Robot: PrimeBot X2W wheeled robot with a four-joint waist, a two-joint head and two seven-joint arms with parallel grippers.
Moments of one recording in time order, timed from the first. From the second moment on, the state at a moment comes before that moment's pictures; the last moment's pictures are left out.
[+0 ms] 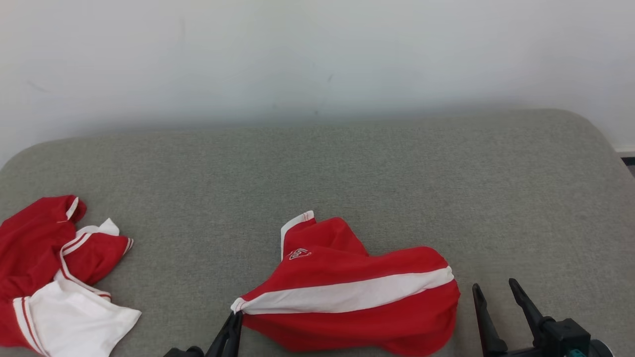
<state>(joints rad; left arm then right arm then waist) -0.03 0.08 -0.25 0.36 -0.28 -0.13 -0.26 0.02 -0.19 0.02 0.28 0.14 0.13 -0.26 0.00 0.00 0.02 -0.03</state>
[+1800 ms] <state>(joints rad) 0.01 0.19 -0.39 0.41 -0.45 -0.13 -0.26 -0.27 -0.46 0.48 0.50 0.60 0.13 -0.18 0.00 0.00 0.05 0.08</state>
